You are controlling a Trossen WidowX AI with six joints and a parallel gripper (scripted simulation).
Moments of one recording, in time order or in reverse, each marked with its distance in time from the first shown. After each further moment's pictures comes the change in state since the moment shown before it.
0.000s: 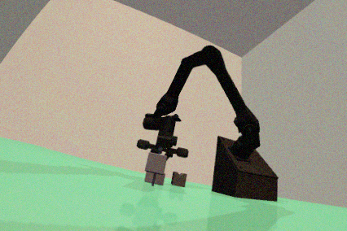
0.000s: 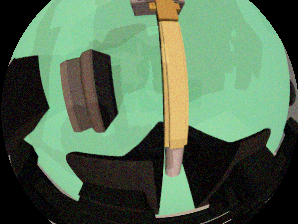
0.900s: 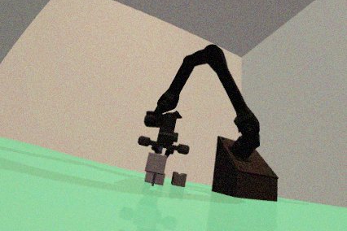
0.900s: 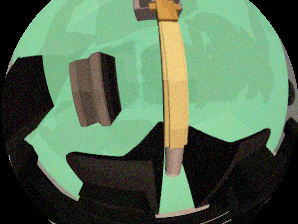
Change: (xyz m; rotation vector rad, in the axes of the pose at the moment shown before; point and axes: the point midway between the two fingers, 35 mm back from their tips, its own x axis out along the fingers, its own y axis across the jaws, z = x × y) arm -0.013 0.001 0.000 0.000 0.001 0.000
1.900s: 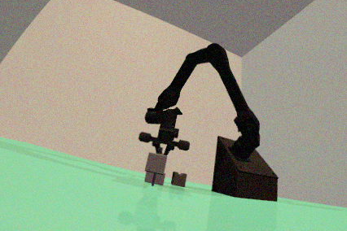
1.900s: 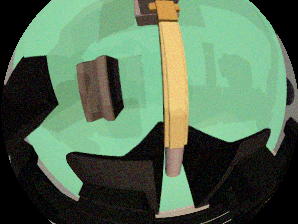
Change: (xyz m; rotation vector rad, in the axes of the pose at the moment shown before) arm -0.015 -0.001 0.001 0.000 0.001 0.000
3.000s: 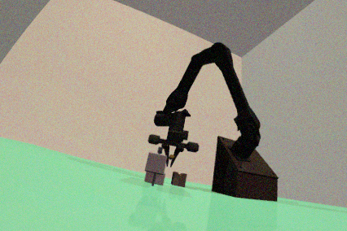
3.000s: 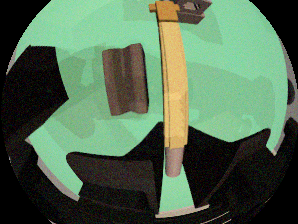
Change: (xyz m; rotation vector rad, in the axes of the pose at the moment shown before) arm 0.000 0.036 -0.006 0.004 -0.001 0.005
